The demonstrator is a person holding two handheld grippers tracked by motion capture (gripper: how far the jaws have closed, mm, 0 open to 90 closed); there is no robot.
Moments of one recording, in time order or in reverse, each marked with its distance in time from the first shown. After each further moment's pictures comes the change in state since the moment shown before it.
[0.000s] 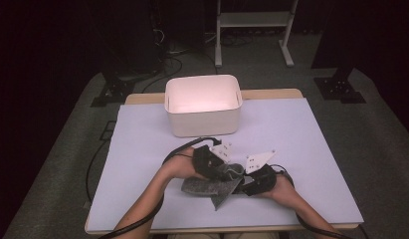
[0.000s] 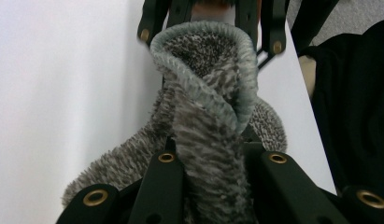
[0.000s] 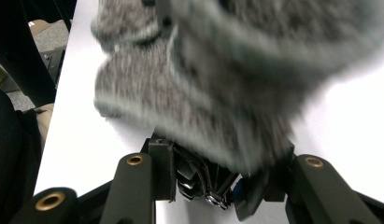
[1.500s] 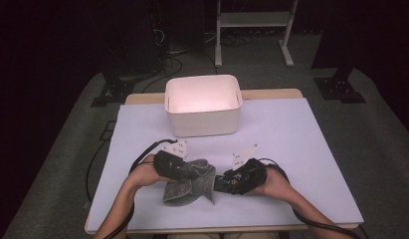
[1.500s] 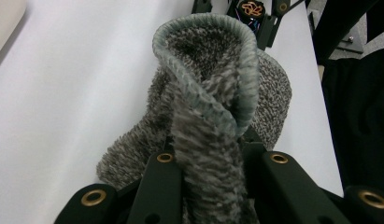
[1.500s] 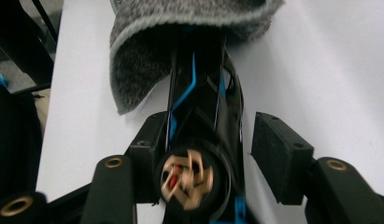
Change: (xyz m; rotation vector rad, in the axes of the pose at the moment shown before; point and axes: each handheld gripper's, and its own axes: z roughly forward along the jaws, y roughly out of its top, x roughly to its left) left arm -0.006 -0.091 -0.042 -0.150 0.074 -0.202; right arm -0.002 0.035 0.016 0.162 0.019 -0.031
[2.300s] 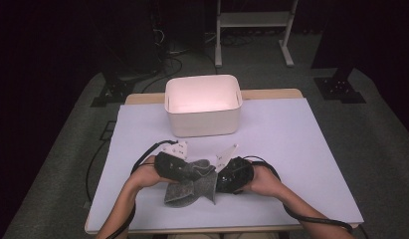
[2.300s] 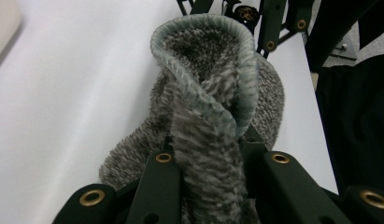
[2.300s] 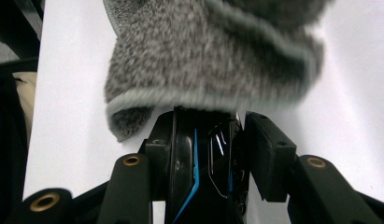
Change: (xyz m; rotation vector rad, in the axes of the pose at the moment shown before) left arm -0.002 -0.001 0.000 -0.038 -0.007 0.002; right arm 0.008 0.035 0.017 0.128 -0.026 -0.086
